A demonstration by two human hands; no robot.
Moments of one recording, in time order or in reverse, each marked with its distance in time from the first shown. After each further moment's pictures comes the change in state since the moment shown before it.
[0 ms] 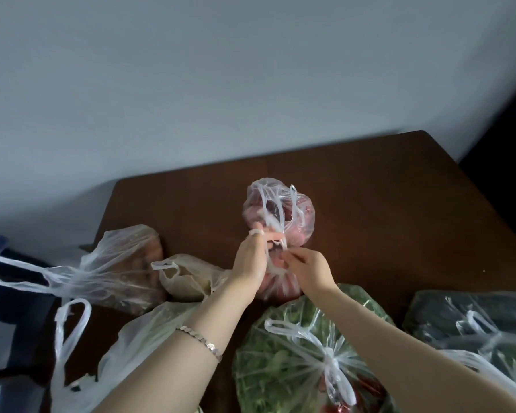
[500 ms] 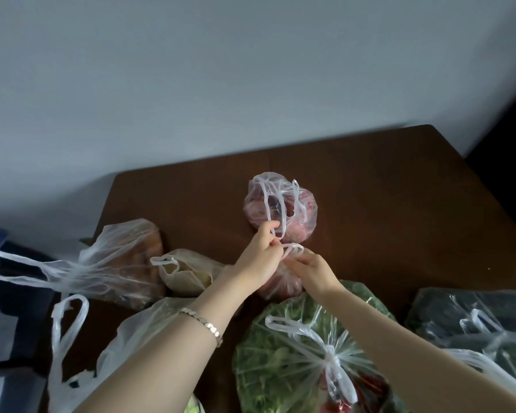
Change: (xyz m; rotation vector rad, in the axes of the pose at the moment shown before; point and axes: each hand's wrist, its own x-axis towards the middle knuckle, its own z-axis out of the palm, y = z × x) left_hand -0.006 0.003 -0.002 0.340 -0.176 0.153; right_hand -0.003 0.007 -0.003 0.134 -0.154 0.080
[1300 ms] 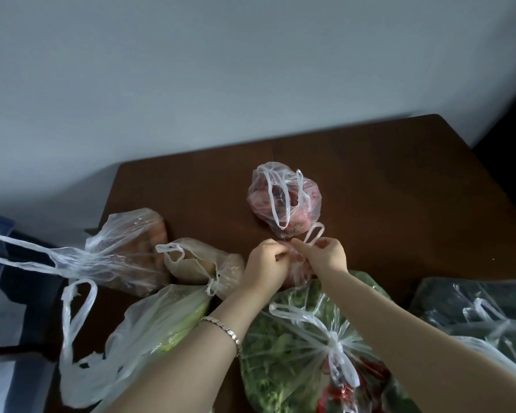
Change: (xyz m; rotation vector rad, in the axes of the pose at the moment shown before) left_hand -0.007 -0.041 0.025 0.258 0.212 0.166; right_hand 0.012 0.004 -0.001 0.112 0.399 0.291
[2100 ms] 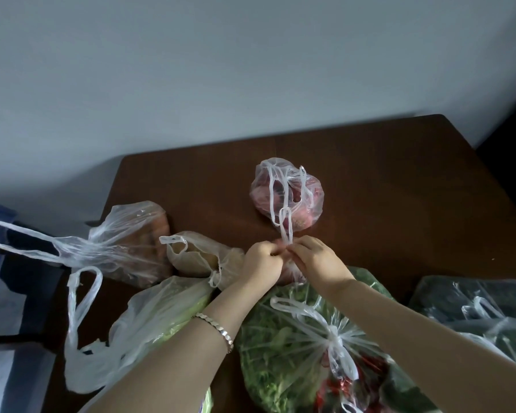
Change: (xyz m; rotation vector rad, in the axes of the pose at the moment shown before) left_hand -0.009 0.008 -0.015 -0.032 -0.077 -0.220; right_hand -0.004 0.018 -0.009 -0.880 -0.220 -1.133
